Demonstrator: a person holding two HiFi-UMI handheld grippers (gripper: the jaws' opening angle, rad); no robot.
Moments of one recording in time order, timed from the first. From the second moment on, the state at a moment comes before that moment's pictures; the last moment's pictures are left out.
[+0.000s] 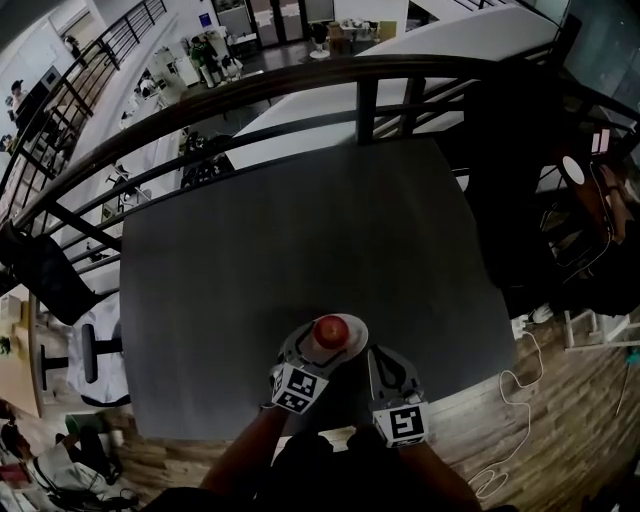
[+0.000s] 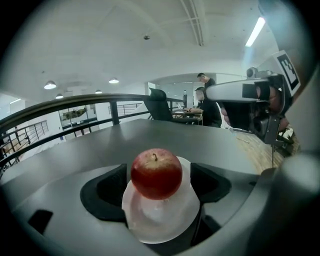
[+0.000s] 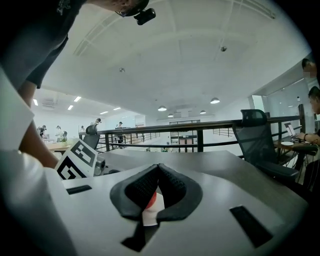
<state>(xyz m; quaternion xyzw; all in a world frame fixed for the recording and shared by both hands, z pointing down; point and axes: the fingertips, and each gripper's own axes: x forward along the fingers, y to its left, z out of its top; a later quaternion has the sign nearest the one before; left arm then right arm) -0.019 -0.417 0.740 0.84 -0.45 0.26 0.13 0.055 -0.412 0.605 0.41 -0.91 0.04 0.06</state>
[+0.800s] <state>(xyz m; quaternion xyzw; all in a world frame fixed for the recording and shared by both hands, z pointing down) -0.018 -0.442 0.758 0.84 -0.45 0.28 0.13 0.067 -0.398 0.625 0.39 -0.91 0.07 0.09</state>
